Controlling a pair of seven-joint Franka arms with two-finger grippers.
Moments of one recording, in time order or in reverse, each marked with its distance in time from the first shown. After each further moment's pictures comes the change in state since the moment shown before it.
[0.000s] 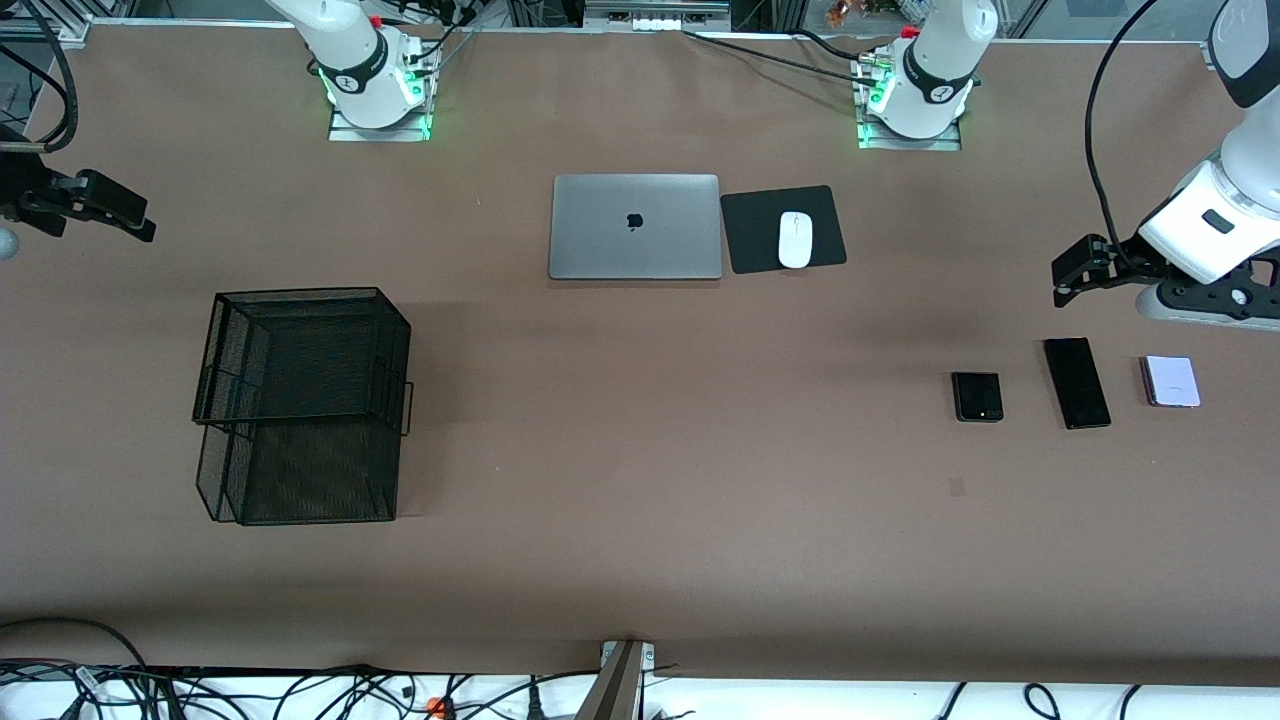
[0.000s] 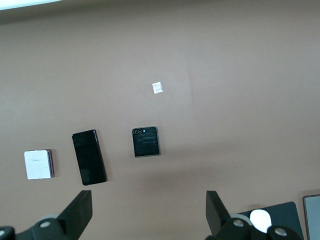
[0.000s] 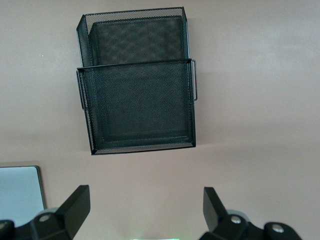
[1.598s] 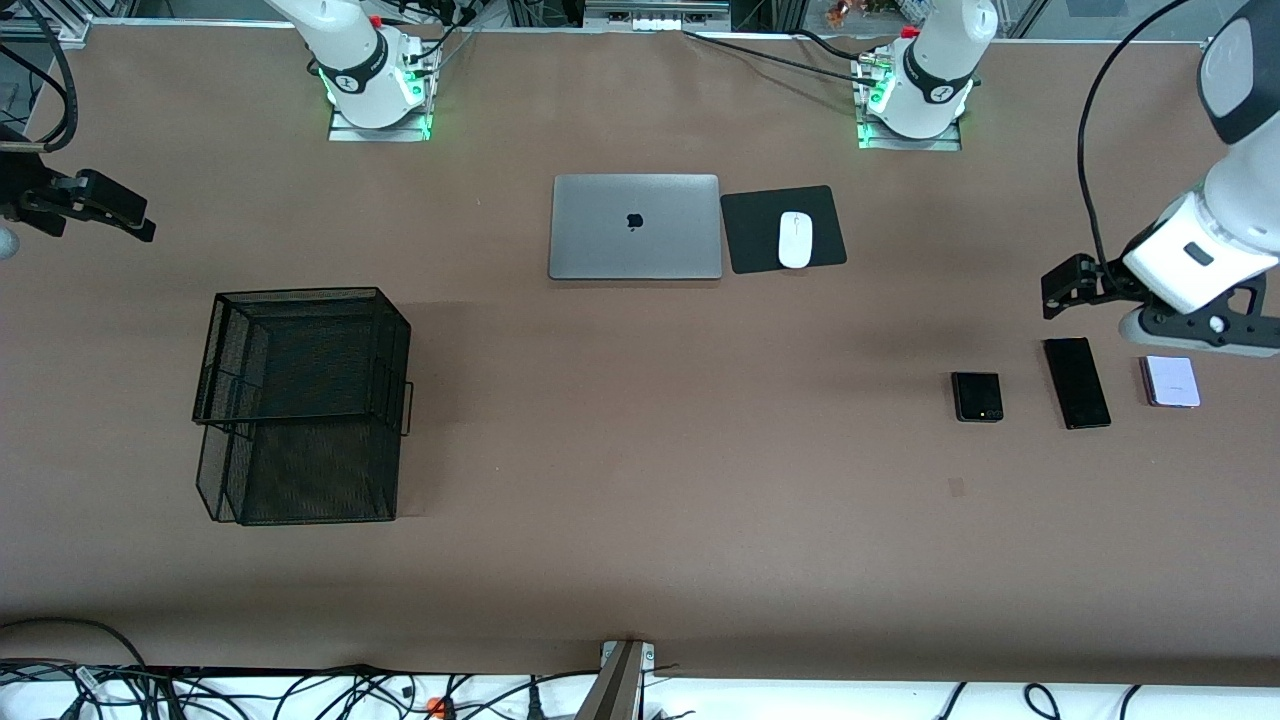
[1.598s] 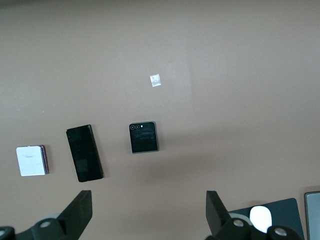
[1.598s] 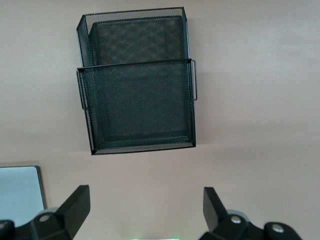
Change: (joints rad) left arm 0.003 0.080 0.004 0.036 -0.001 -0.028 -0.001; right arm 0.000 0.000 0.000 0.000 0.000 0.000 0.000
